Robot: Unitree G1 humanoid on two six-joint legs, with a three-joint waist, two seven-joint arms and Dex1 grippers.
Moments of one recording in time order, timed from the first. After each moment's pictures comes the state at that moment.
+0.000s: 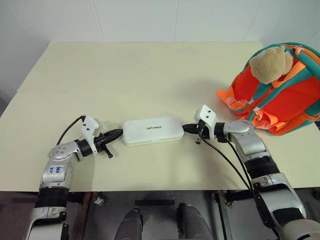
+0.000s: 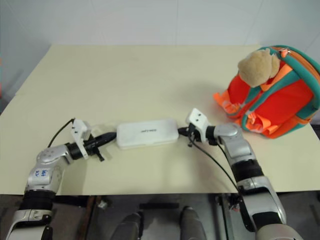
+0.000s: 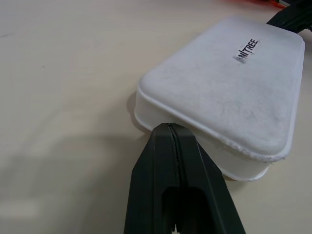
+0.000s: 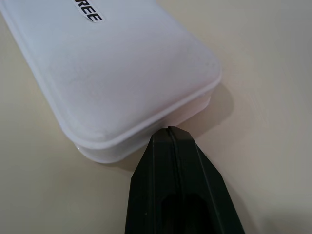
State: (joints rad) left arm -0.38 0.53 0.13 0.29 -0.33 0.16 -0.88; right arm -0.68 -0.48 0.15 0.38 0.07 0.23 1.03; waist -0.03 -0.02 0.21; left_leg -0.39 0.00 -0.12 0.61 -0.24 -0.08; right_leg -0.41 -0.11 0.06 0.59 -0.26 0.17
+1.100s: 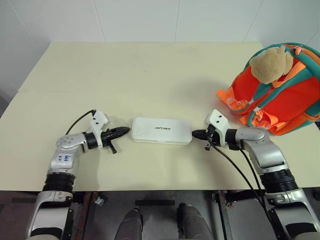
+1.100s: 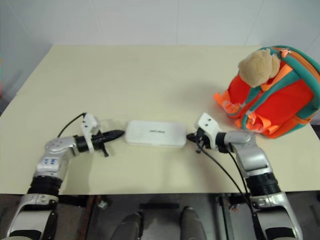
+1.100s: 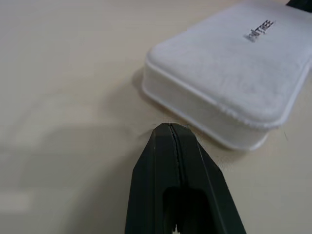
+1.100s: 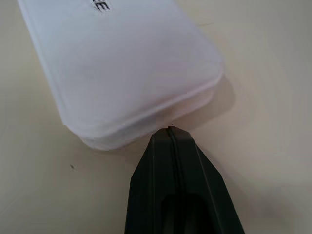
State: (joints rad) left arm -0.50 0.62 0.09 0.42 -0.28 0.17 -1.00; right arm -0.56 -0.61 0.10 0.11 0.11 0.46 1.01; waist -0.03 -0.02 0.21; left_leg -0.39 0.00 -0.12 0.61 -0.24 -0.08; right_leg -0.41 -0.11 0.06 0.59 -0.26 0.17
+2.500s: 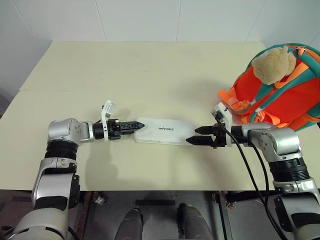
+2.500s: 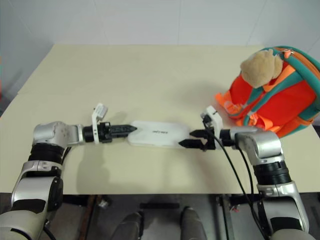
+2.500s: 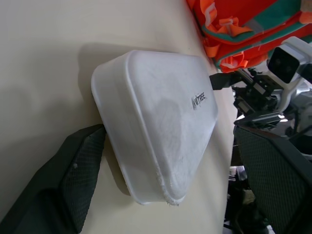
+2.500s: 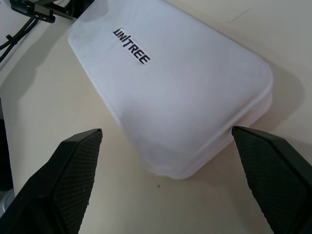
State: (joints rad) left arm -0.86 0.55 0.08 0.64 -0.51 1.20 -1.02; right arm -0.65 -0.62 0.07 0.08 0.47 1.01 1.01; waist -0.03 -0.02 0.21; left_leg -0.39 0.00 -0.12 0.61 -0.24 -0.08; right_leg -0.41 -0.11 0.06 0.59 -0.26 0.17
